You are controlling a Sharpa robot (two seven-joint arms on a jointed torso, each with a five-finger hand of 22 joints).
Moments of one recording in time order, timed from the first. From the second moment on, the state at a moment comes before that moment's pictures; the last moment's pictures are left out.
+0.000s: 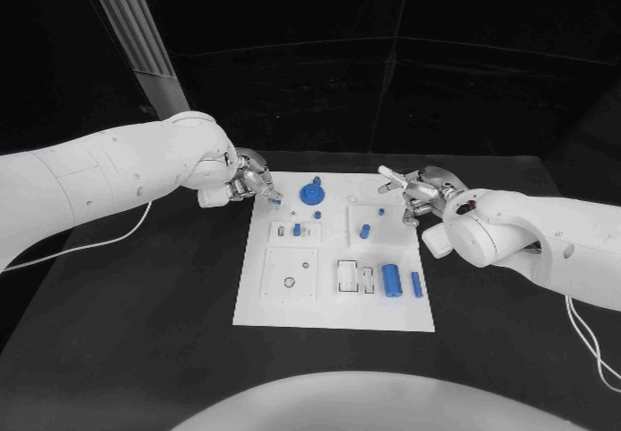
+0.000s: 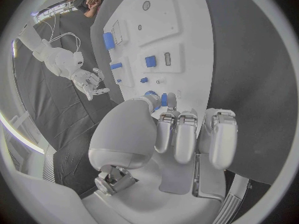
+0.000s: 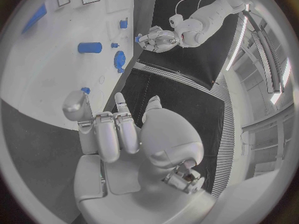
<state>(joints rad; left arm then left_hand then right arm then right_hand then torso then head) 1.42 -0.56 -0.23 1.07 -0.77 0.34 -0.39 1.32 0.02 0.33 0.29 0.53 0.63 0.09 0.78 0.78 1.47 0.03 1.58 1.31 1.46 -0.03 1.57 1.31 0.01 1.47 0.09 1.57 1.31 1.19 -0.86 -0.09 1.58 -0.44 -0.50 -0.13 1.11 0.23 -0.29 0.29 0.08 0.83 0.19 0.22 0.07 1.47 0.12 1.53 1.31 1.47 0.06 1.52 1.31 0.11 1.21 0.17 1.12 1.31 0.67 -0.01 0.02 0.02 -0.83</state>
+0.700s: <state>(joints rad) 1.42 -0.65 -0.23 1.27 -0.72 0.36 -0.53 1.32 0.01 0.32 0.28 0.54 0.63 0.08 0.79 0.78 1.46 0.03 1.58 1.31 1.46 -0.03 1.57 1.31 0.01 1.47 0.09 1.57 1.31 1.19 -0.86 -0.09 1.58 -0.44 -0.50 -0.13 1.11 0.23 -0.29 0.29 0.08 0.83 0.19 0.22 0.07 1.47 0.12 1.53 1.31 1.47 0.06 1.52 1.31 0.11 1.21 0.17 1.12 1.31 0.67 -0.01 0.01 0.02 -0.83</state>
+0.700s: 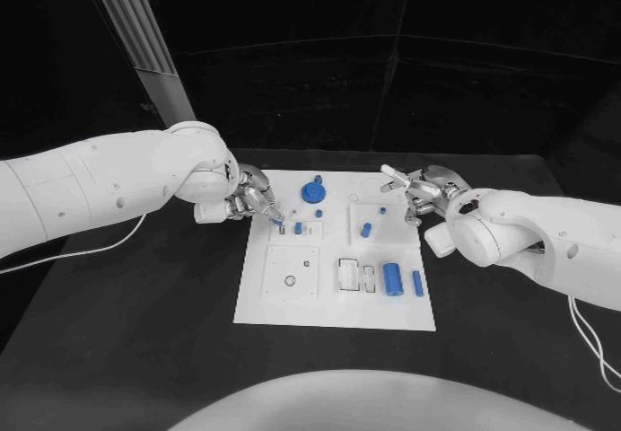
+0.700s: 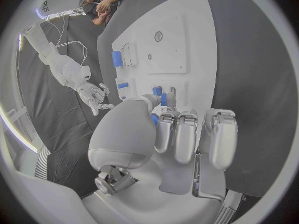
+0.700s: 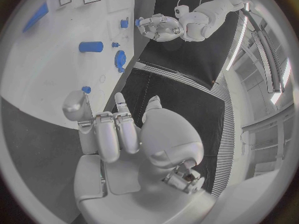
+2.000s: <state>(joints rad) 1.41 -0.59 -0.23 1.25 -0.80 0.35 -0.62 1.34 0.02 0.33 0.29 0.54 0.63 0.08 0.79 0.79 1.46 0.02 1.58 1.31 1.47 -0.03 1.57 1.31 0.01 1.47 0.09 1.57 1.31 1.19 -0.86 -0.09 1.58 -0.47 -0.50 -0.13 1.11 0.23 -0.29 0.29 0.08 0.83 0.19 0.22 0.07 1.47 0.12 1.53 1.31 1.47 0.06 1.52 1.31 0.11 1.21 0.17 1.12 1.31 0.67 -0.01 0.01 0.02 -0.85</state>
